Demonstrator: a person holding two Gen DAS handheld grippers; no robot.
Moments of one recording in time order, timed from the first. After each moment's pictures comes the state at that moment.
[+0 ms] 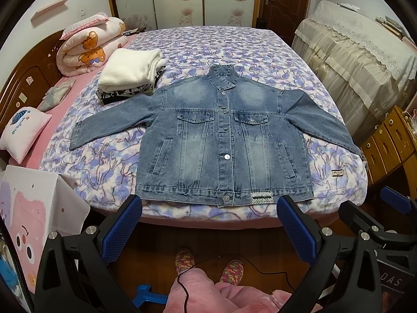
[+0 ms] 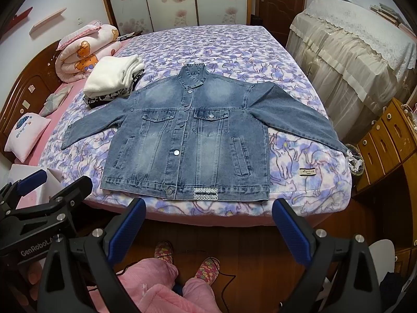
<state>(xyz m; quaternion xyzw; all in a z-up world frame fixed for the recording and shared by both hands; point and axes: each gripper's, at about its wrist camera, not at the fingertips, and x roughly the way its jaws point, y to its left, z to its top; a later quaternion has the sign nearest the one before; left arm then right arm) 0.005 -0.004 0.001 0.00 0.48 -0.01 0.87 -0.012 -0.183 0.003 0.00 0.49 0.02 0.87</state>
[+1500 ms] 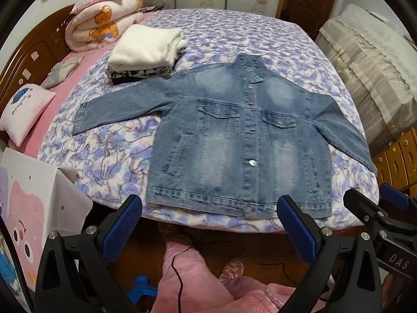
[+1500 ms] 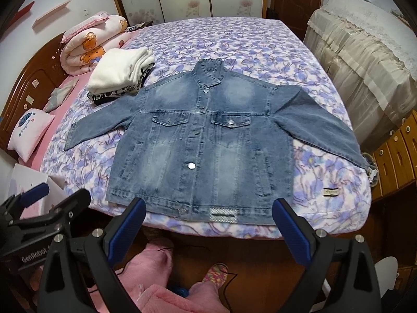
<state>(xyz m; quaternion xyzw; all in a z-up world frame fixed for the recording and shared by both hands) 0.085 0.060 -0.030 -0.05 0.53 0.04 0.84 0.081 -0.144 -0.020 0.01 0.52 0.05 0.85</state>
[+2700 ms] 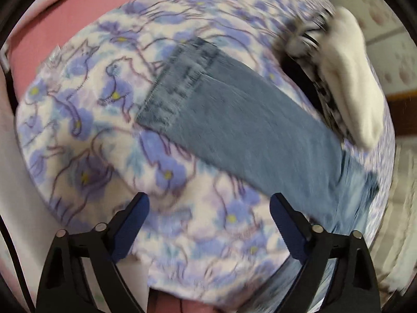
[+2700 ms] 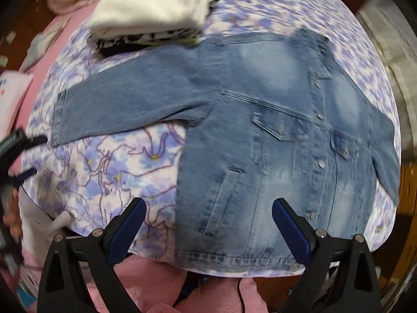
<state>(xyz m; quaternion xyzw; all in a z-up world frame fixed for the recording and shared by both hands) 0.281 0.573 -0.251 -0.38 0.59 0.18 0.69 0.295 0.181 -0.143 -0.09 0.67 0.05 0.74</state>
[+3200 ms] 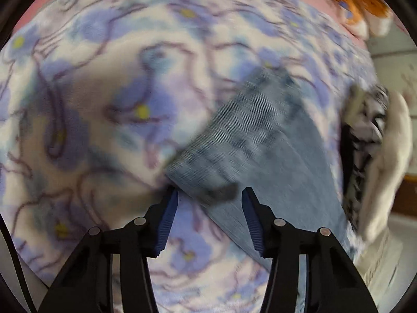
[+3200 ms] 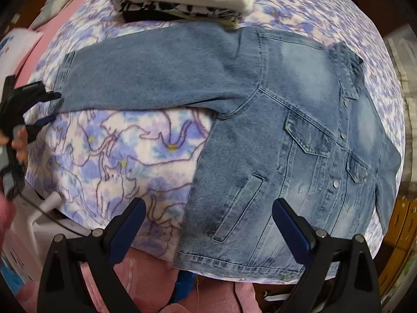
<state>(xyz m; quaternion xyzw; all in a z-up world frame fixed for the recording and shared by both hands) 0.290 0.647 -0.346 -0.52 0.52 0.27 0.62 0.300 0.226 -0.175 -0.16 0.69 0.09 0.70</state>
